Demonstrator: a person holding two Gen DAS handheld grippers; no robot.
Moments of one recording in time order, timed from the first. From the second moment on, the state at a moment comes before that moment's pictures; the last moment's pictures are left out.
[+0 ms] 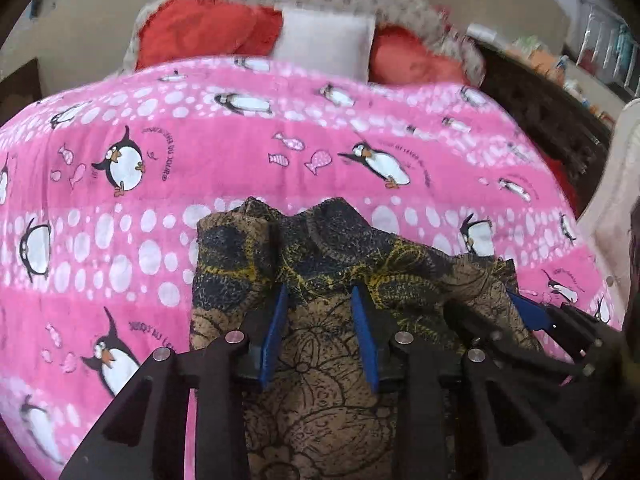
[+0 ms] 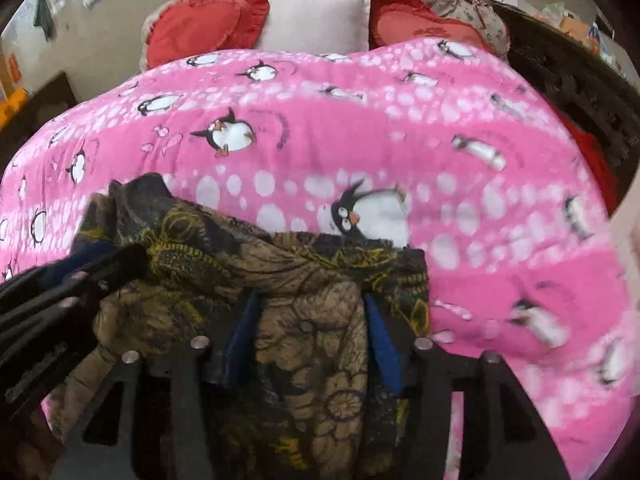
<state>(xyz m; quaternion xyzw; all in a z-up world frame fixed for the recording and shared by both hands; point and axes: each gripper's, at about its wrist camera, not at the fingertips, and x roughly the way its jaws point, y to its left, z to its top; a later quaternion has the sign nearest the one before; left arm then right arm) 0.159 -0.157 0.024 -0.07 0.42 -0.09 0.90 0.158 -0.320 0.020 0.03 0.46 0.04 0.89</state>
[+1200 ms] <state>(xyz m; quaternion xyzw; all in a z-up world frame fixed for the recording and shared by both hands) 0.081 -0.092 0.008 -0.20 0.46 -0.27 0.82 0.108 -0.391 0.005 0.21 0.44 0.32 0.81</state>
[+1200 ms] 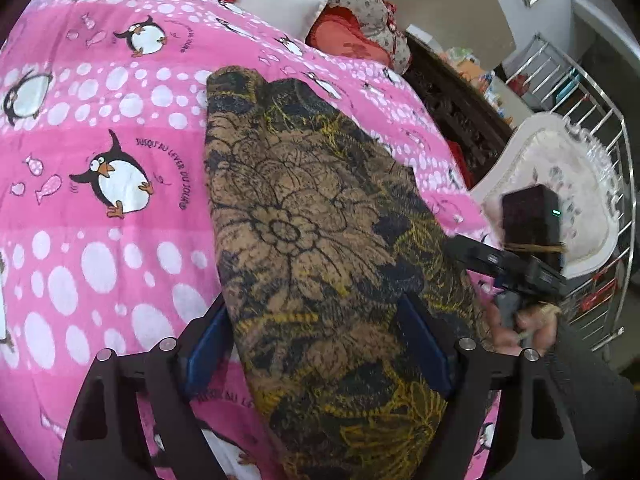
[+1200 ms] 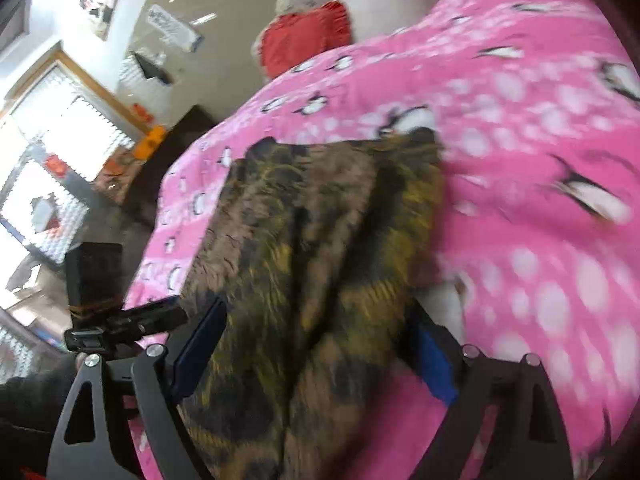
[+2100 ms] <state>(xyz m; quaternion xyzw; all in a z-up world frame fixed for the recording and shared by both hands) 0.076 -0.085 0.034 -0.20 0.43 -0.20 0.86 0.136 -0.352 0.014 0.20 0.46 0.27 0.82</state>
